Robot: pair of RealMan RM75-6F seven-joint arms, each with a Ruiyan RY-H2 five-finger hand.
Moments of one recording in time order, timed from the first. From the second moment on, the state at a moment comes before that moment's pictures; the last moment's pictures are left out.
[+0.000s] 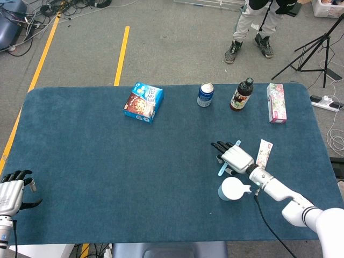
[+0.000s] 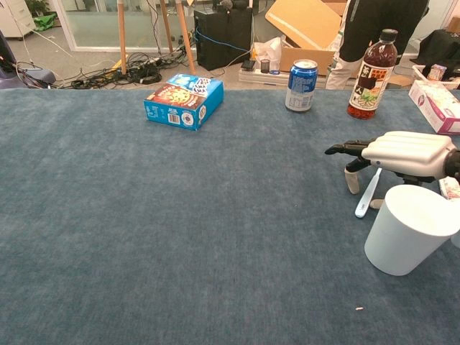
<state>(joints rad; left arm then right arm) -0.15 -1.11 -0.05 -1.63 1.23 1.29 0.22 0.72 -1.57 -0.13 -0.83 -1.70 0.96 0.26</state>
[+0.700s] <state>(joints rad) -0.15 -1.11 -0.05 -1.63 1.23 1.29 0.21 0.72 -1.57 -0.13 -0.84 -1.69 0.95 0.23</state>
